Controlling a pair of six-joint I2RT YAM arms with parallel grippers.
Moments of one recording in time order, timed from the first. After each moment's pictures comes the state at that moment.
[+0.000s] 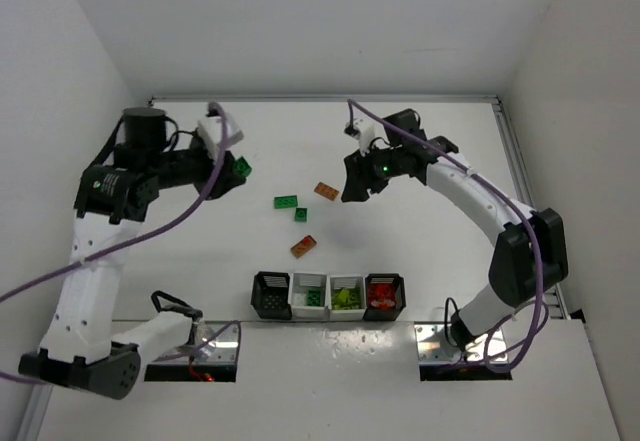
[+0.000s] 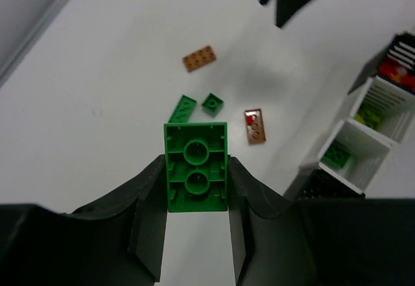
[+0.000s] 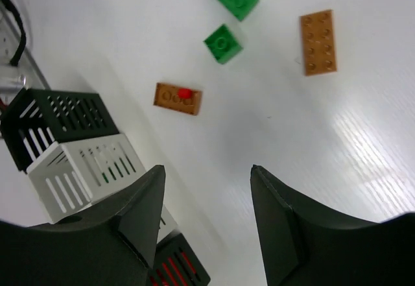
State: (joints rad) left arm -0.13 1.05 1.47 -0.99 0.64 0.50; right arm 0.45 1.60 1.28 -0.60 -0.59 -0.13
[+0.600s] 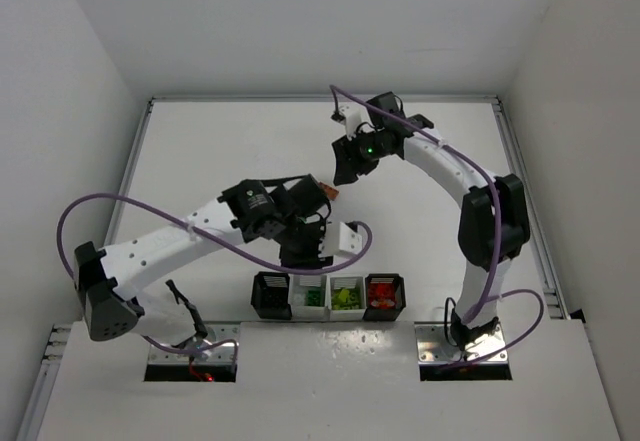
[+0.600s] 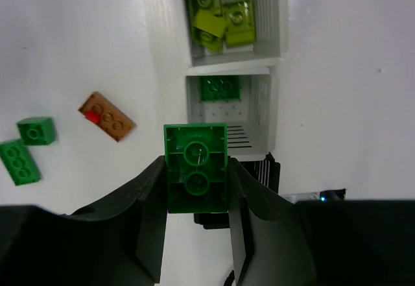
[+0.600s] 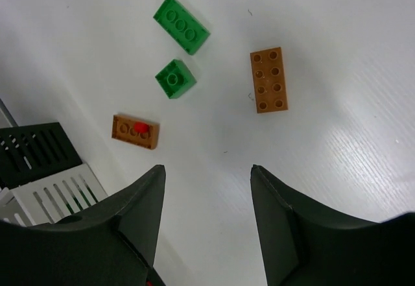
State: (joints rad) left arm -0.96 1.37 1.38 -1.10 0.32 0.54; right arm 0.41 1.87 1.54 -0.65 -0.54 -0.17
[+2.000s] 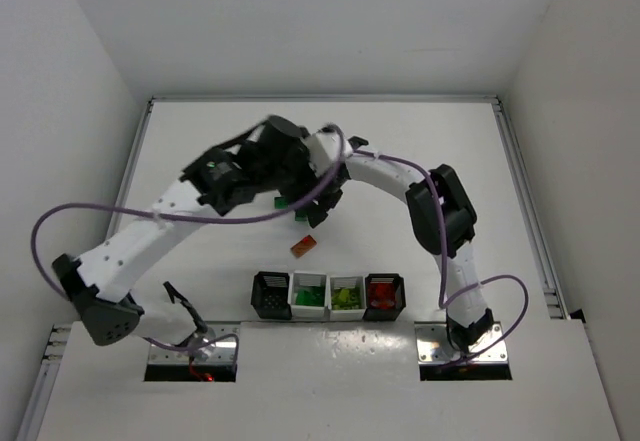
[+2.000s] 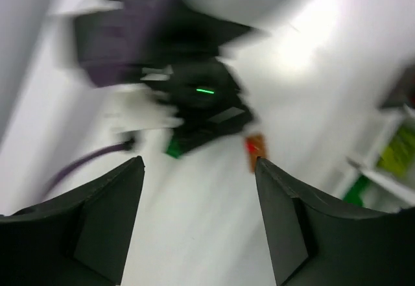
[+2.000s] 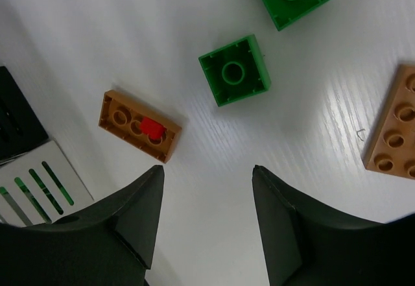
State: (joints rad) left arm -0.89 1.40 1.53 -0.90 -0.02 0.36; right arm 0.64 2.15 1.66 -0.78 -0.43 -0.31
